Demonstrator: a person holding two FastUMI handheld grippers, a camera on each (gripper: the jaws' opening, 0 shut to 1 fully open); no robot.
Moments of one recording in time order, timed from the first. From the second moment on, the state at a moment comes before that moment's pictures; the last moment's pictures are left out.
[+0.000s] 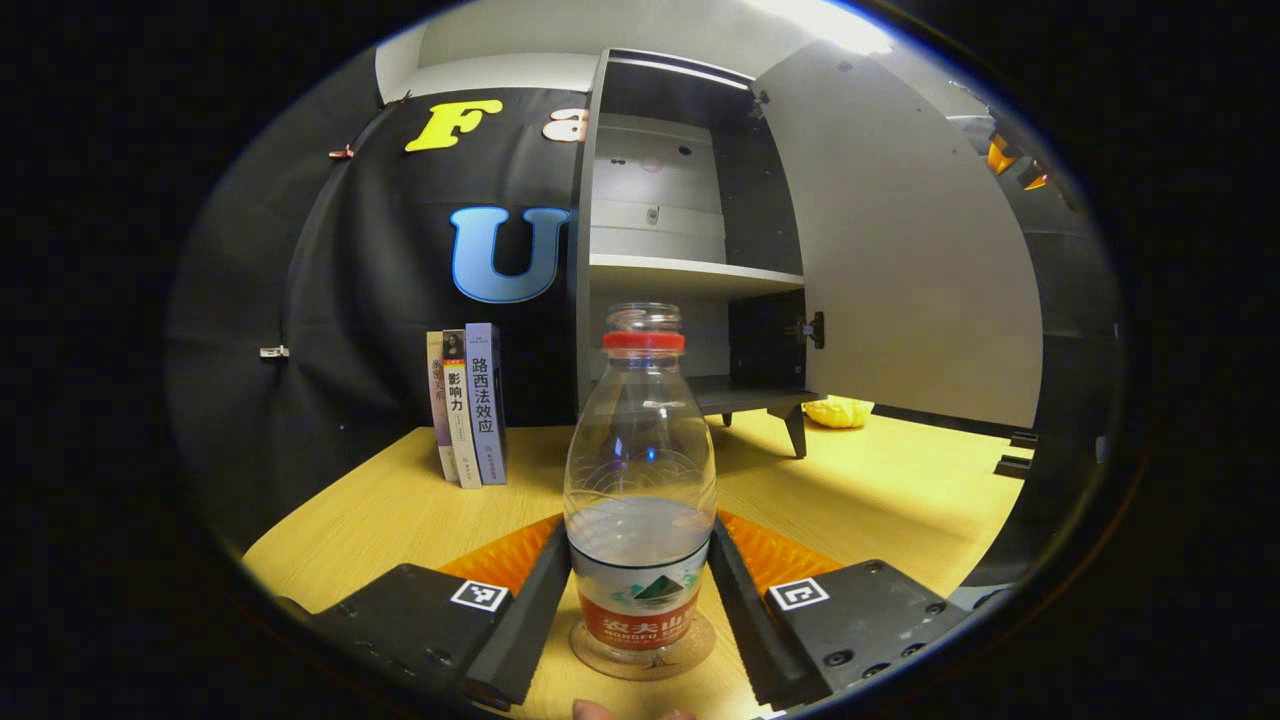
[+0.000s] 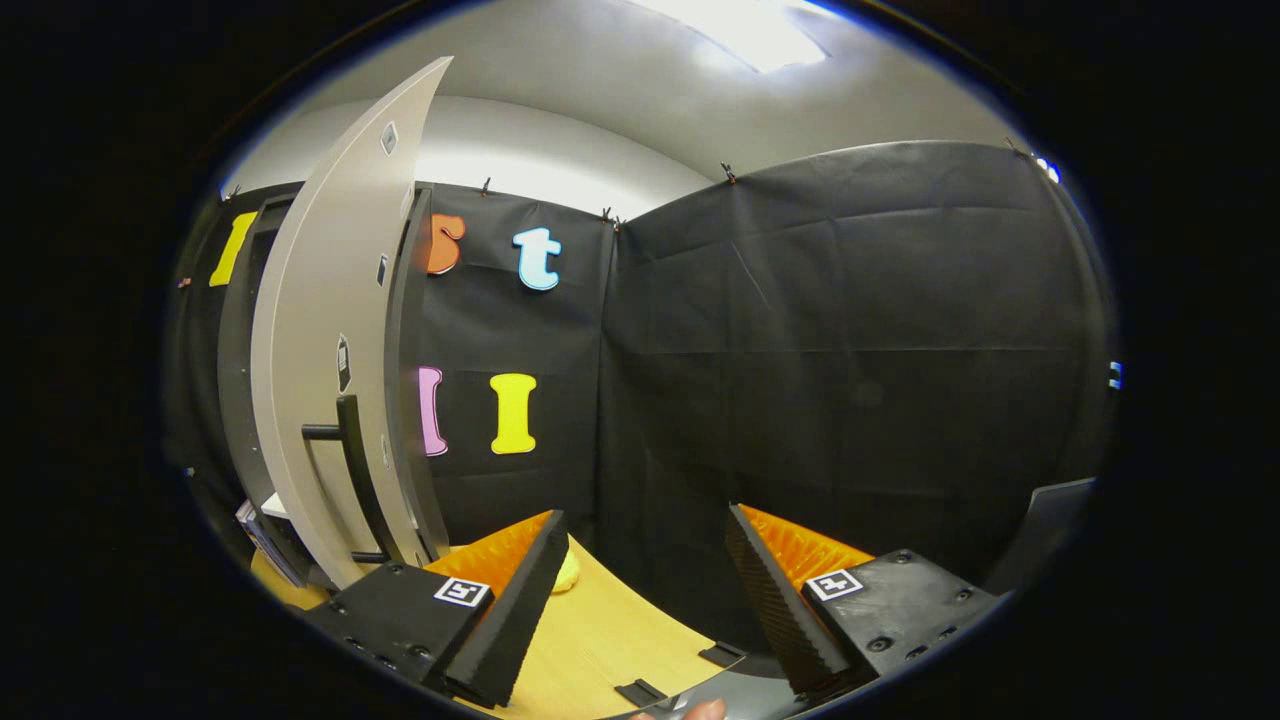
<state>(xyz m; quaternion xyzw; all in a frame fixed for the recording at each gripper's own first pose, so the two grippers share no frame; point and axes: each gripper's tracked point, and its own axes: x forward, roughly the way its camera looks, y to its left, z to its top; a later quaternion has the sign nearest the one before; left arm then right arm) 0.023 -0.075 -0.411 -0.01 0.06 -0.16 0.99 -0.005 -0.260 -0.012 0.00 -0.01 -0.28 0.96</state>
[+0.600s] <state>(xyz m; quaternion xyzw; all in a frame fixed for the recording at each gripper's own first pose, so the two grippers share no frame) 0.015 -0.066 -0.390 -0.01 0.07 -0.15 0.99 -0.002 -0.256 -0.015 0.00 -0.01 -0.27 0.96</state>
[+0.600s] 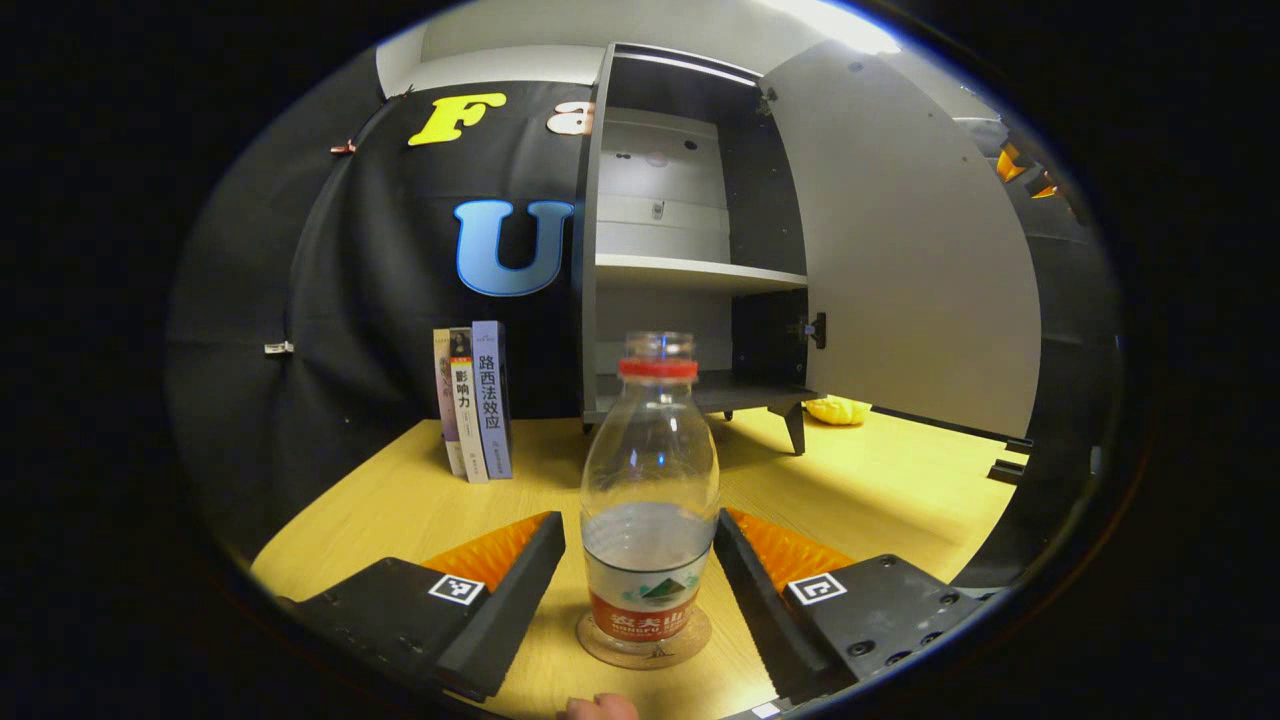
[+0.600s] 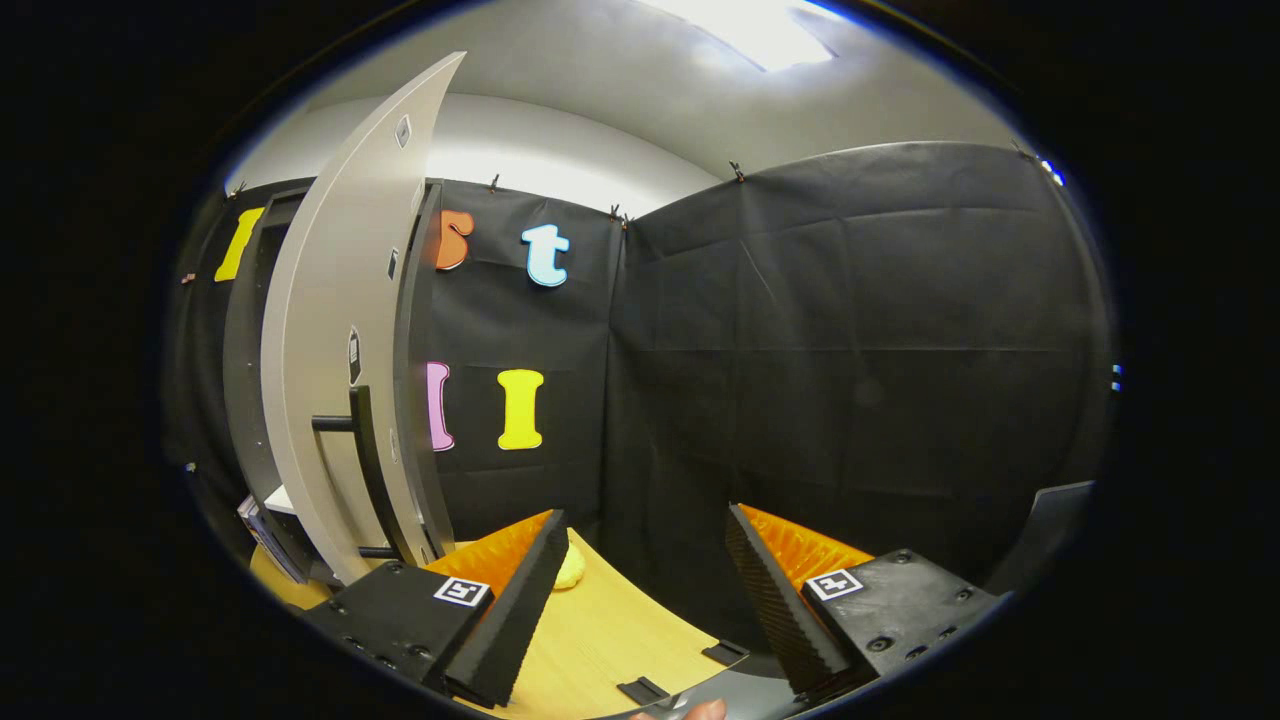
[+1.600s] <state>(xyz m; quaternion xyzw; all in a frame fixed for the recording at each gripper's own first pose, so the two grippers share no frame) -0.002 -0.061 -0.113 0.02 0.02 -0.06 1.00 0.044 -0.213 -0.014 0.06 -0.01 -0.14 0.99</state>
